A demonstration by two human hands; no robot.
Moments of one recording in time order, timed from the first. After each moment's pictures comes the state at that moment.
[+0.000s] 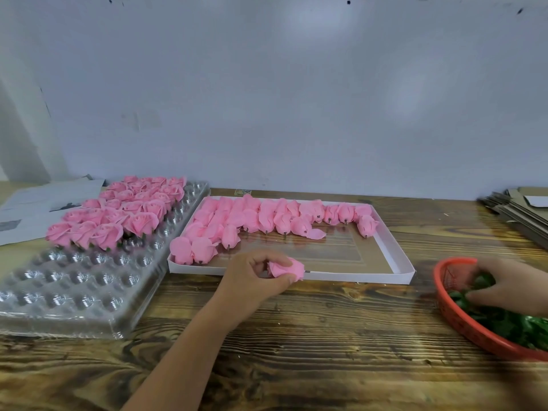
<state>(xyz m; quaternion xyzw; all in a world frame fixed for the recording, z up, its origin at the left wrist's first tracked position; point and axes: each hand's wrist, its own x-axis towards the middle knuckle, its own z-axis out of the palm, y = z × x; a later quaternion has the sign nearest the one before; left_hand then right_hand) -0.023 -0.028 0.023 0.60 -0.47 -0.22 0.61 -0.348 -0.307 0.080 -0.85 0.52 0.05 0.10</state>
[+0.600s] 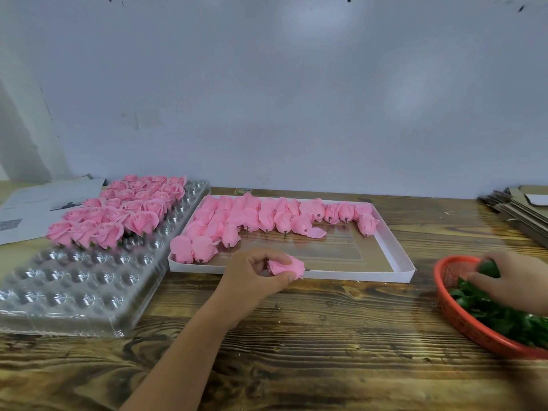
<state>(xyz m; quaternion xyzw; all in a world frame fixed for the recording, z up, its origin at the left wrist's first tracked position) -0.025 -0.027 0.025 0.60 -0.45 -0.23 0.61 -0.361 -0.331 0.063 -0.86 0.51 -0.06 0.05</state>
